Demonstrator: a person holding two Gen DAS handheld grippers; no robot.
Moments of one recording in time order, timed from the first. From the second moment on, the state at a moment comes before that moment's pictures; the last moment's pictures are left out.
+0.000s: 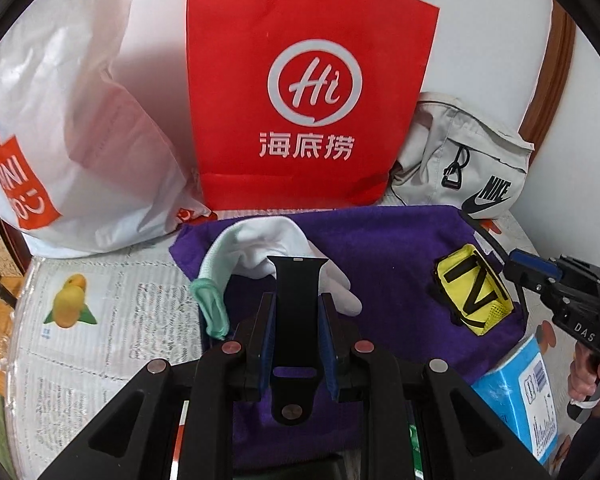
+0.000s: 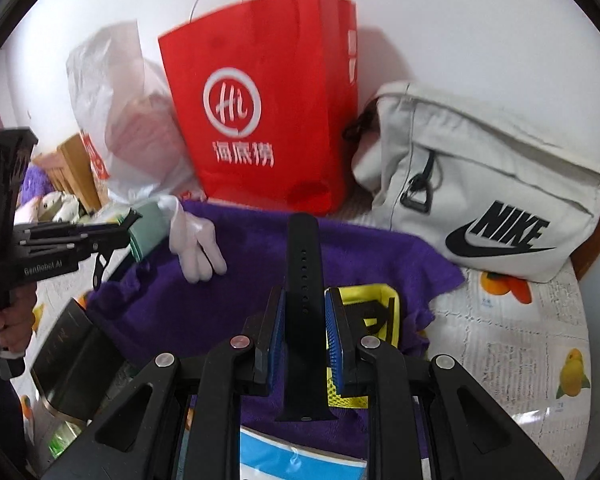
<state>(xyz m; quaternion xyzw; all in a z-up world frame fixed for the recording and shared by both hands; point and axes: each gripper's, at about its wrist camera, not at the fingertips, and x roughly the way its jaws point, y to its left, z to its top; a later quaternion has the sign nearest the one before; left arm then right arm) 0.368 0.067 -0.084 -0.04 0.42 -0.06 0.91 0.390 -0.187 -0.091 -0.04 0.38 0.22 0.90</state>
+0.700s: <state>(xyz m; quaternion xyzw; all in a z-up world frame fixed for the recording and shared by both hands) 0.381 0.074 -0.115 -0.06 0.47 -0.06 0.88 0.412 -0.178 -0.135 -0.04 0.46 0.22 0.86</state>
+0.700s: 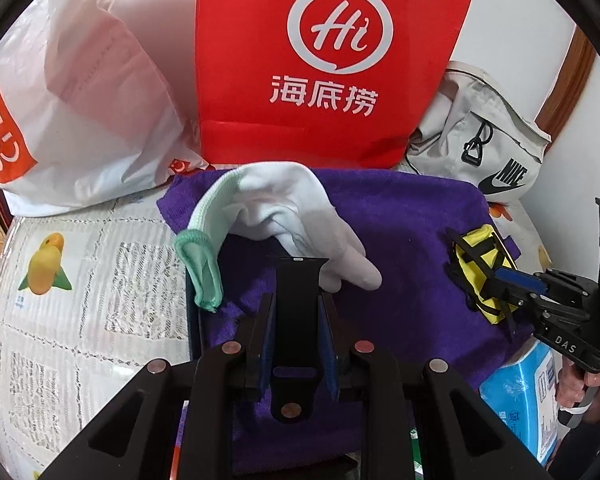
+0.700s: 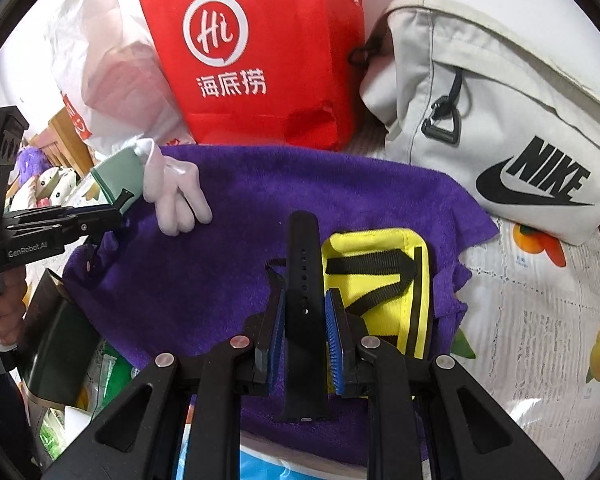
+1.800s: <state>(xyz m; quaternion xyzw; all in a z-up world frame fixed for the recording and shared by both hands) 0.271 0.091 -0.070 -0.06 0.44 -0.05 0.90 0.292 -0.136 -0.104 0.00 0.45 0.29 0.84</state>
